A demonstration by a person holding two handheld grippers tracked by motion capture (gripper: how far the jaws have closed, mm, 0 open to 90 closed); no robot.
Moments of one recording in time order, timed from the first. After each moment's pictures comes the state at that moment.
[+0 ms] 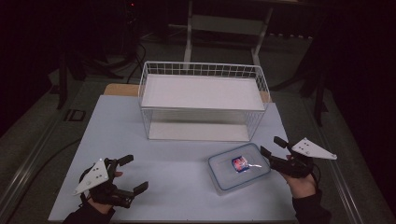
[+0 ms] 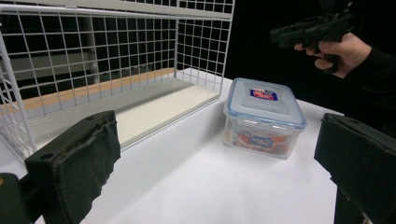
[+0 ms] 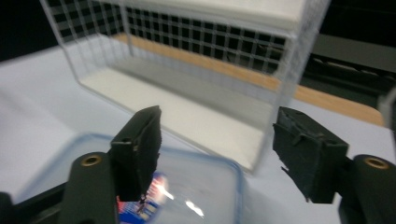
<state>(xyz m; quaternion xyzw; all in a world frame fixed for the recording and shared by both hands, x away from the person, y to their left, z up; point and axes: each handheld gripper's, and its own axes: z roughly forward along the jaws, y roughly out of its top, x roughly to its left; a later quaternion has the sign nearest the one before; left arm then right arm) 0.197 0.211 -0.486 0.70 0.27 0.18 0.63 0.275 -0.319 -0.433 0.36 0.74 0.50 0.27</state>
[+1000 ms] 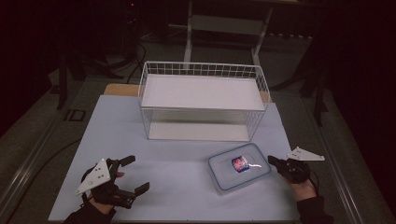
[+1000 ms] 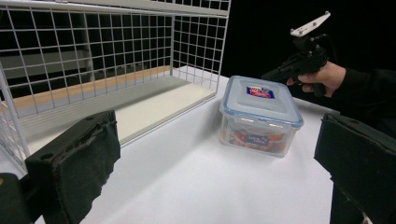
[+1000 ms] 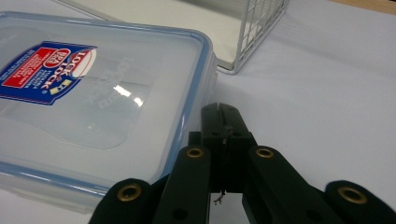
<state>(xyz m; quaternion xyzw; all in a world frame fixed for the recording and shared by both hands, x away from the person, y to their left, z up) 0.197 0.207 -0.487 0.71 0.27 0.18 0.63 0.293 -0.354 -0.502 0.40 0.79 0.42 0.21</state>
